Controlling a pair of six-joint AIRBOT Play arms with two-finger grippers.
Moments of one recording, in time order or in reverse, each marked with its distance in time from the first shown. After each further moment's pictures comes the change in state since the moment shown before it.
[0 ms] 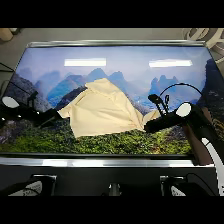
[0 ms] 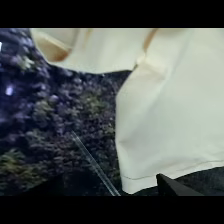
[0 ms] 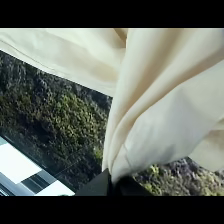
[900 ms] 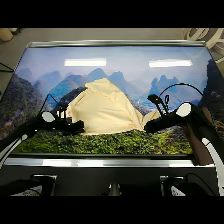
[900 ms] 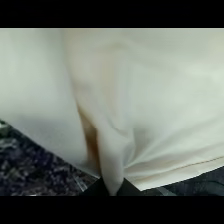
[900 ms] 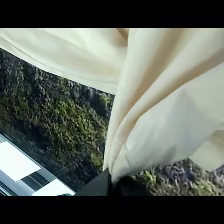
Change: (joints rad) left arm -0.364 -0.073 -0.167 -0.124 0.351 -0.066; right arm -0.001 0.006 0.005 0.000 0.010 -0.021
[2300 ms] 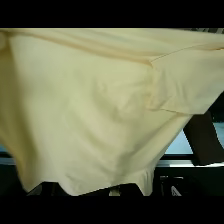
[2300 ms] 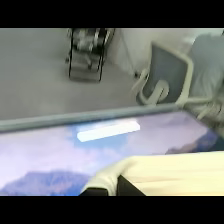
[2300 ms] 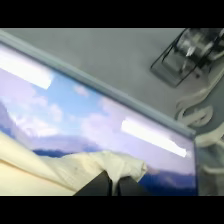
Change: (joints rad) left arm 0.077 0.432 0.927 0.201 -0.190 0.105; right arm -0.001 0.269 1.003 -0.529 0.153 0.095
